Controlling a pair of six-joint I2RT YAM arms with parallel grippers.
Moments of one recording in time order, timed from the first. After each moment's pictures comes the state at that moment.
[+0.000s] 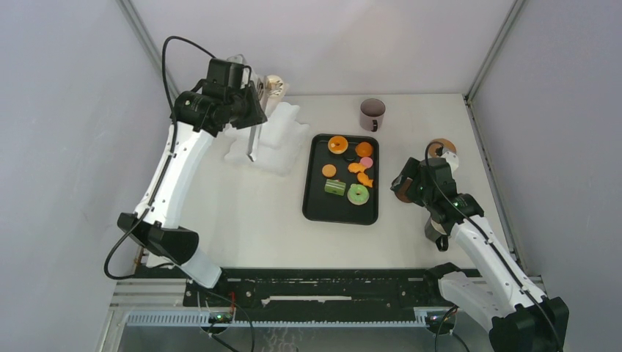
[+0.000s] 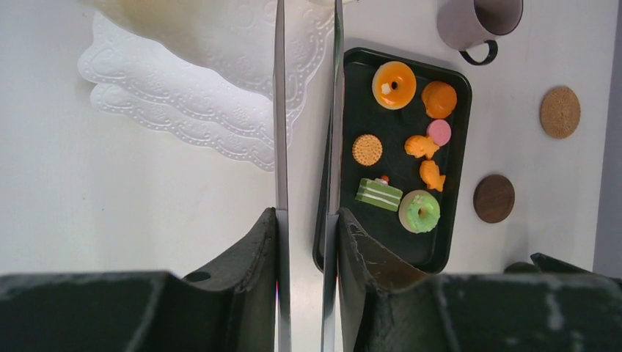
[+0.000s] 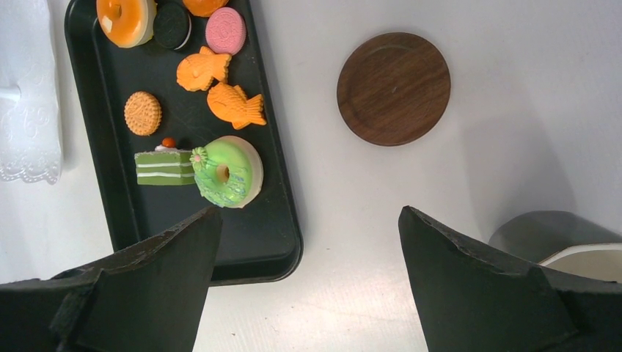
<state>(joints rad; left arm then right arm) -0.38 1.60 1.99 -1.11 -0.11 -0.48 0.29 0.90 0.74 -0.60 0.20 0.69</state>
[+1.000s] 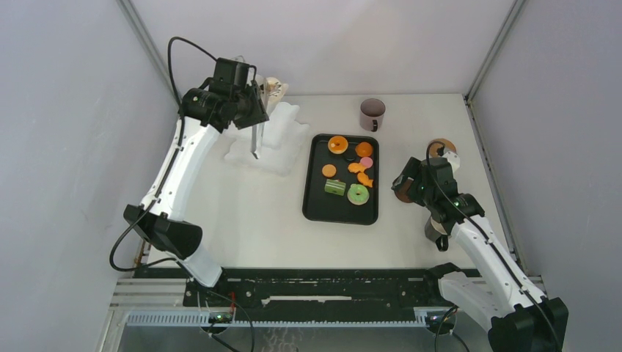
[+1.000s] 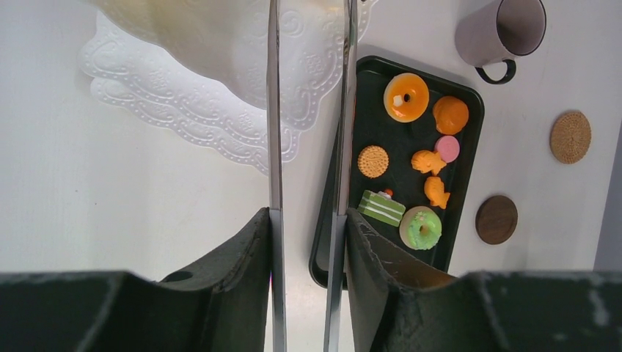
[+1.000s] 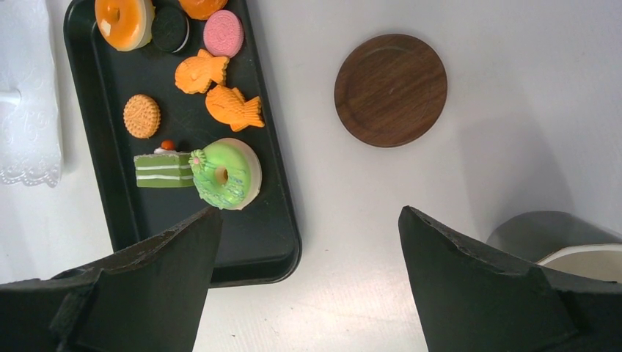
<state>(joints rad) -0.37 1.65 1.99 -1.10 -0.15 -0.54 0.27 0.90 0.74 -0.60 0.20 0.68</state>
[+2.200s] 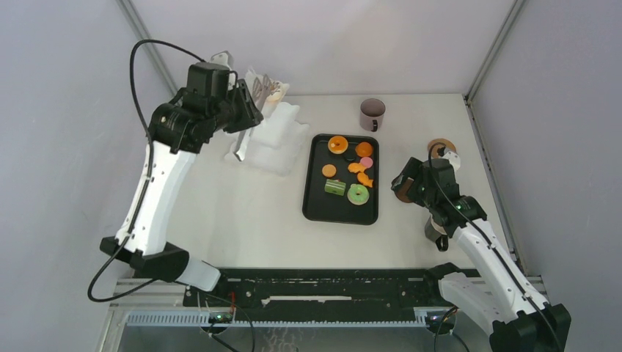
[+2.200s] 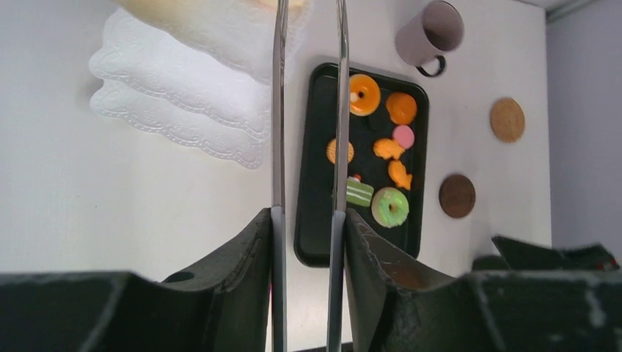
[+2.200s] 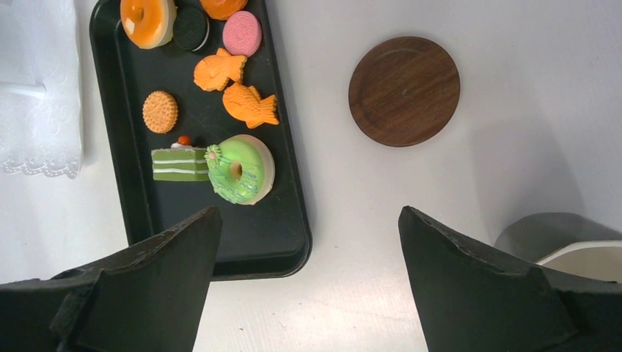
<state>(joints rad) -0.42 1.49 2.02 -1.14 -0.15 -0.53 0.28 0.87 0.74 -0.60 0.18 0.68</state>
